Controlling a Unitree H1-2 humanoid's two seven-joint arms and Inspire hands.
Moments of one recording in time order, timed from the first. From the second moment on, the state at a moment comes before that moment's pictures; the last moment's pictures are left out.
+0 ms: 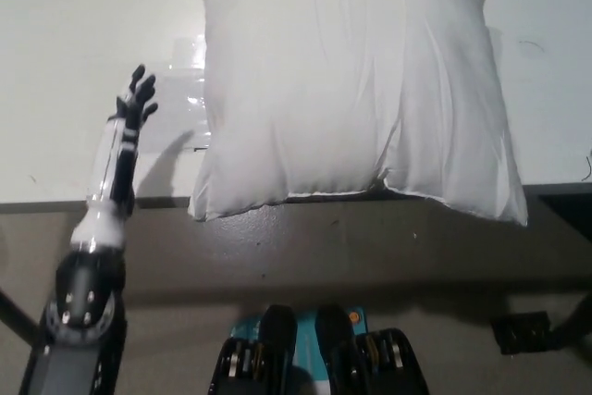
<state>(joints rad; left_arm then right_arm) -0.41 0.19 -0.01 0.26 -0.02 -0.29 0.10 -0.21 -0.35 -0.21 -0.05 0.06 -0.06 0.01</state>
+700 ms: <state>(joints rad) -0.16 0.06 0.02 -0.13 -0.06 -0.17 0.10 0.07 -0.24 -0.11 -0.18 0.02 -0.08 0.03</state>
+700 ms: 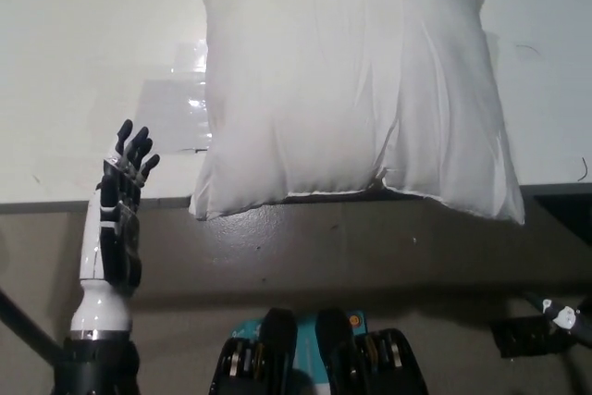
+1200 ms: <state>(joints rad) -0.08 0.06 0.03 -0.13 -0.07 -0.18 0.10 0.08 -0.21 -0.09 -0.18 -0.01 -0.11 0.03</state>
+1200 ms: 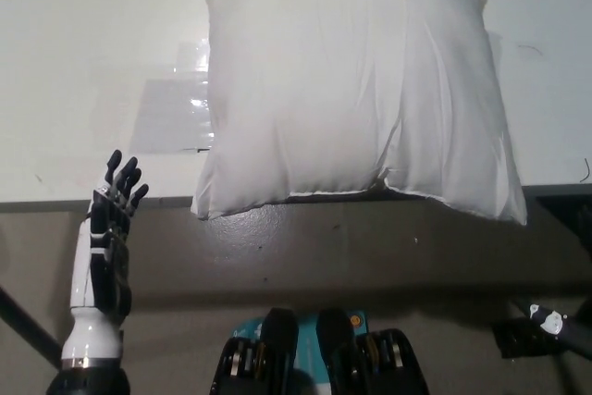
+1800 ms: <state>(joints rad) -0.11 0.07 0.03 -0.09 -0.04 -0.17 0.09 0.08 -0.22 -0.10 -0.14 -0.01 -0.19 0.03</state>
